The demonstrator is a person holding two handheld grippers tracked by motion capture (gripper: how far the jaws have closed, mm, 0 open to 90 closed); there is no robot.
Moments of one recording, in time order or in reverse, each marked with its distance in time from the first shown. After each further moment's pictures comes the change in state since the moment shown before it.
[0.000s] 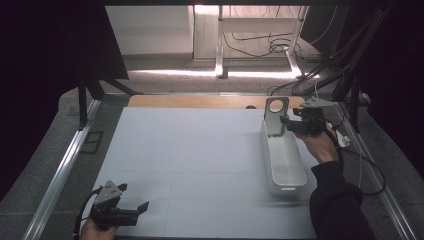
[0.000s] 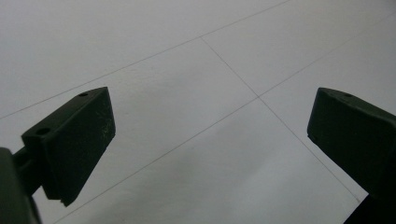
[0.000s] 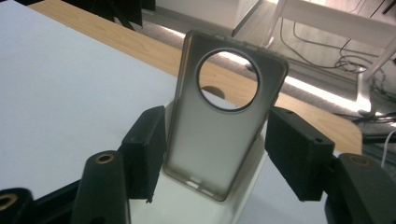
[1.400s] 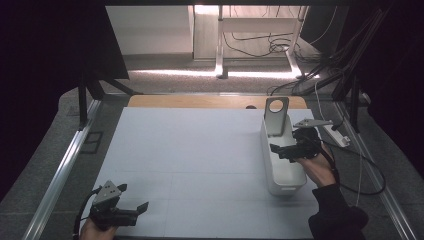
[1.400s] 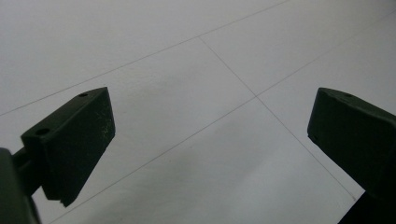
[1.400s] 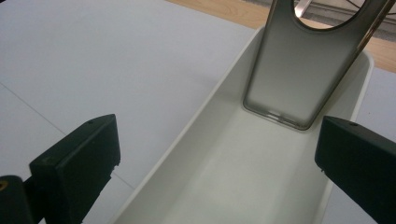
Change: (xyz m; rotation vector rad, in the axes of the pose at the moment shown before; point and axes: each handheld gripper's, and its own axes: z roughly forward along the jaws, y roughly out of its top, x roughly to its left) left arm 0.002 -0.001 -0.001 -0.002 -0.014 -0.010; right arm 0.056 -0.027 -0.035 0.142 0.121 0.089
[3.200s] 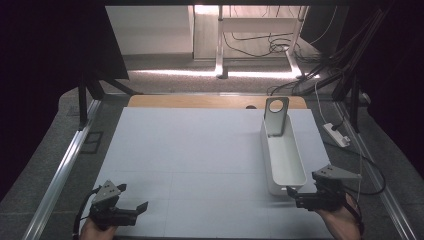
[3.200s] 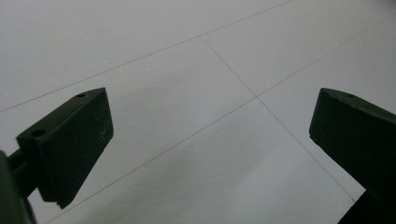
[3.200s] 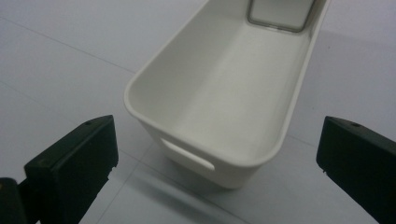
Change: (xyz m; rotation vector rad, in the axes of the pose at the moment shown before) left arm 0.001 0.000 0.000 0.002 -0.006 -0.014; right arm 0.041 -0.097 -0.076 0.007 -0.071 0.052
